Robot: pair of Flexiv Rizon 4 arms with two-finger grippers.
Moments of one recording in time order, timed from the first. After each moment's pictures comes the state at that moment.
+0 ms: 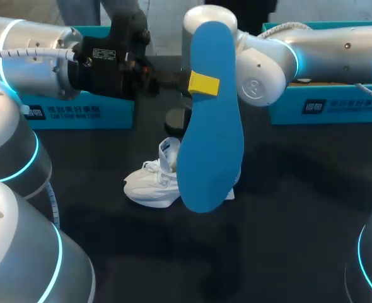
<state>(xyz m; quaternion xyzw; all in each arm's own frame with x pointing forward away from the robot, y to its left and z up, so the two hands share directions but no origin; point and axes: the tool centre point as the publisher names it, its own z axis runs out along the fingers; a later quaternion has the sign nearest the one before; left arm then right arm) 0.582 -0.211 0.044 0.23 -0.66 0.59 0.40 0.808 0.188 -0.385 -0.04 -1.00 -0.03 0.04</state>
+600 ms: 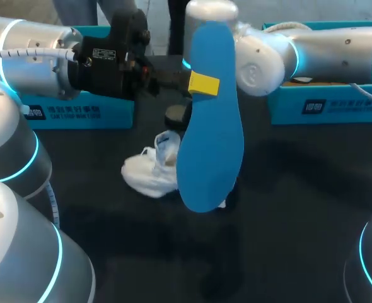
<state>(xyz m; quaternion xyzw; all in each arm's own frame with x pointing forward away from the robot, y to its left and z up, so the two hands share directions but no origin) 0.582 -0.211 0.044 0.23 -0.66 0.59 0.40 0.786 0.191 -0.367 -0.13 -0.98 -0.04 0.13</state>
